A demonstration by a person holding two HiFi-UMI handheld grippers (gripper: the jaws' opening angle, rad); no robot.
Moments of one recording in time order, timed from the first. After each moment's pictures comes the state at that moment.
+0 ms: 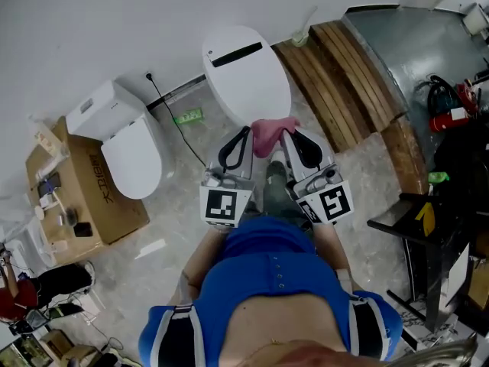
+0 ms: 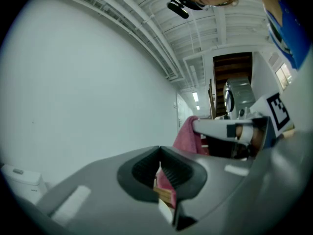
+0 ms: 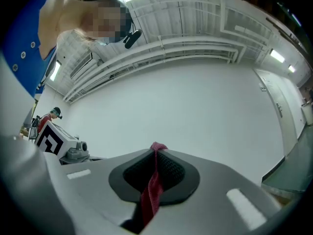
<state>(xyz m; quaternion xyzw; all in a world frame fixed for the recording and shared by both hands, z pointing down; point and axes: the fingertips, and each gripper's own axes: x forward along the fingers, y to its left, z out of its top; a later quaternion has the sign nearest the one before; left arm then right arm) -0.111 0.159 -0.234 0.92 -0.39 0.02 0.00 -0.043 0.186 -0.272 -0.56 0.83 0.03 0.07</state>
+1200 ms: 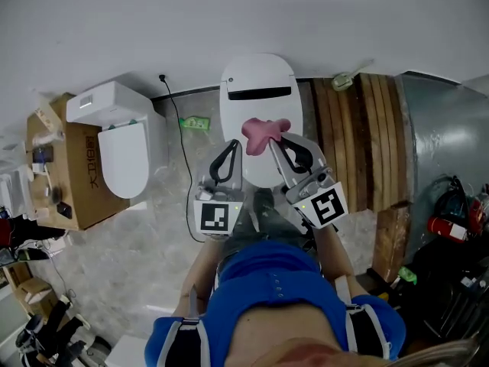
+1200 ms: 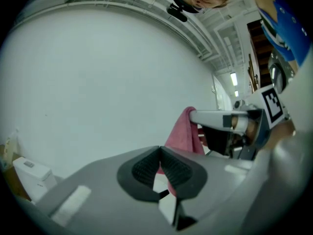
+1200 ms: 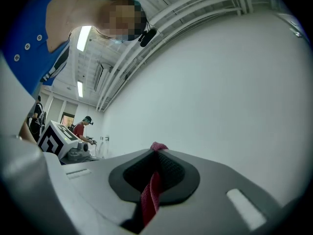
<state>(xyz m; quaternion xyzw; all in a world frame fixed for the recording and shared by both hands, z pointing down) -0.042 -0.144 -0.168 0.81 -0.57 0.06 0.05 0.030 -0.157 -0.222 -0.34 0.94 0.01 0.04</state>
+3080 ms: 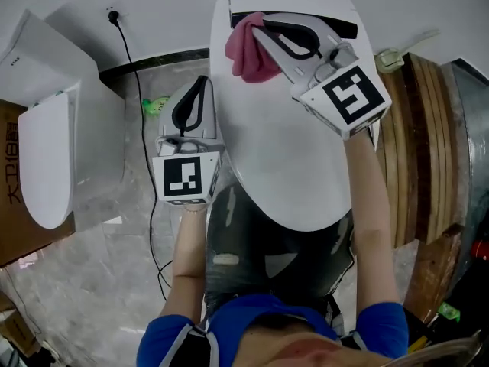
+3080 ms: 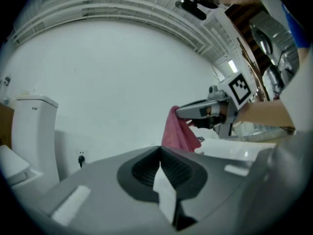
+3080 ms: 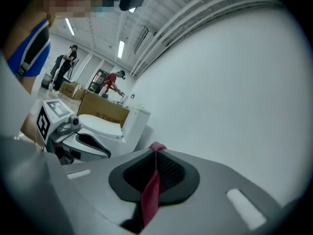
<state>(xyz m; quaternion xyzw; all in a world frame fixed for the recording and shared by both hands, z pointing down) -0.167 -0.221 0.333 0.78 -0.63 0.02 -0.05 -0.101 -0.280 0.262 -0.23 0.95 0.19 -0.11</state>
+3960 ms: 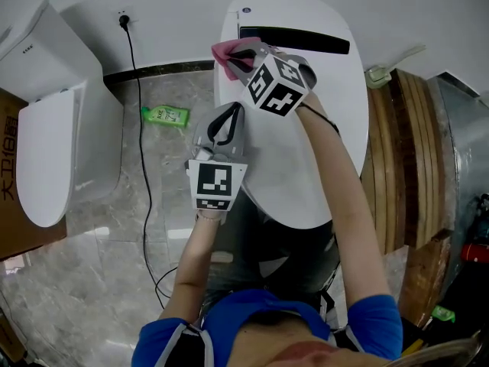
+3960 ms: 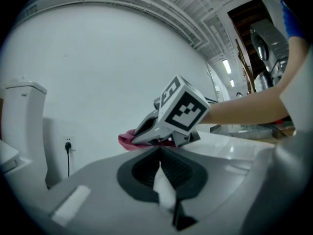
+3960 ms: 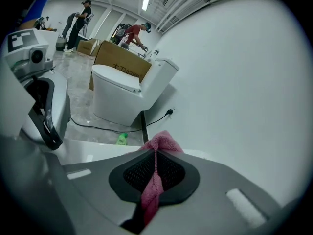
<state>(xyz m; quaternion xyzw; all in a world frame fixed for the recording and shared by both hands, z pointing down) -0.127 -0.196 0.371 0.82 -0.58 0.06 -0.01 -0.171 -0.305 0.385 -0.17 0.87 0.27 -0.38</state>
